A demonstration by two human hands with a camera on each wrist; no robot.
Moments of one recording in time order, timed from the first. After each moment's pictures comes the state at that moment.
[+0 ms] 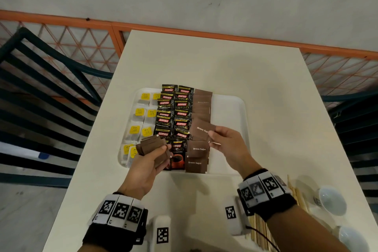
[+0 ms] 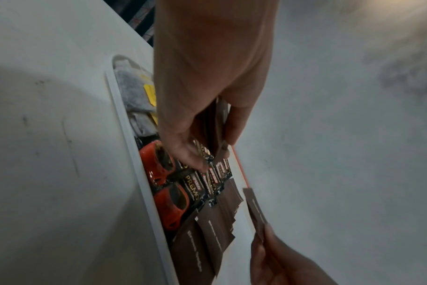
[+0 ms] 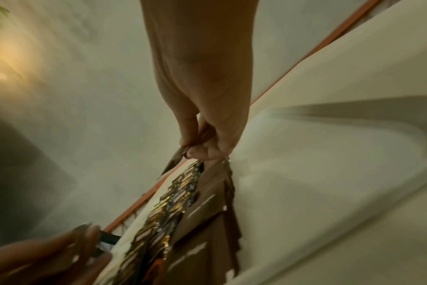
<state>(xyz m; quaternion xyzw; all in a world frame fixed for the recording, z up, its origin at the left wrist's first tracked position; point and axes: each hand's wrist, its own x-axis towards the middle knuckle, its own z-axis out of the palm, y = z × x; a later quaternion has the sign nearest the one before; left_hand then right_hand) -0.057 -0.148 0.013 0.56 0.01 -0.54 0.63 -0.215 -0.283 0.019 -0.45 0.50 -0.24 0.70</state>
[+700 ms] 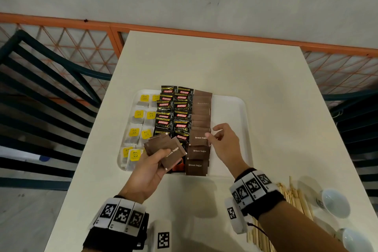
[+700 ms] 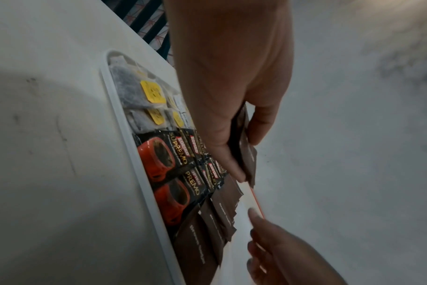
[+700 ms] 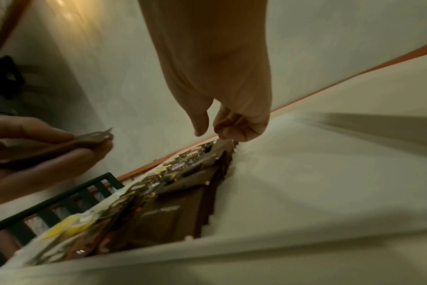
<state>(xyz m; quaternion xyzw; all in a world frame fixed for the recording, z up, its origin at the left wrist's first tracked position) -0.064 -0.154 0.024 0.49 -0.01 -0.57 0.66 -0.207 -0.286 0.000 -0.66 0.58 -0.20 0.44</state>
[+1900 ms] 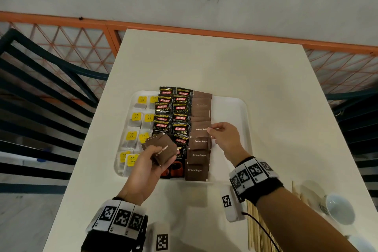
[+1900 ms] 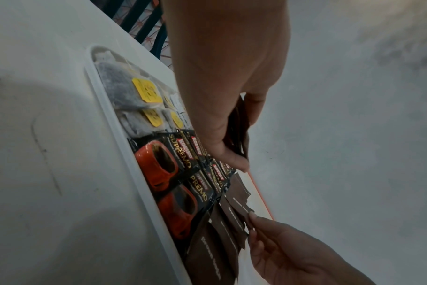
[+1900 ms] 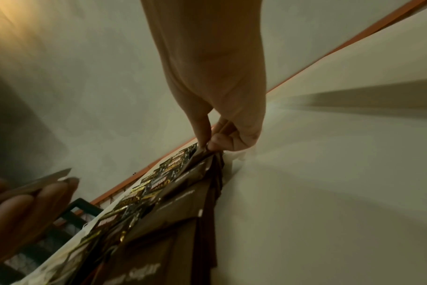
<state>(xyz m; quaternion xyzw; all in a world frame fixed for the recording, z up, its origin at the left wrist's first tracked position) -0.054 -0.166 0.021 0.47 0.04 -0.56 0.68 -0.192 -0.323 -0.015 -0.54 0.62 -0.21 0.53</state>
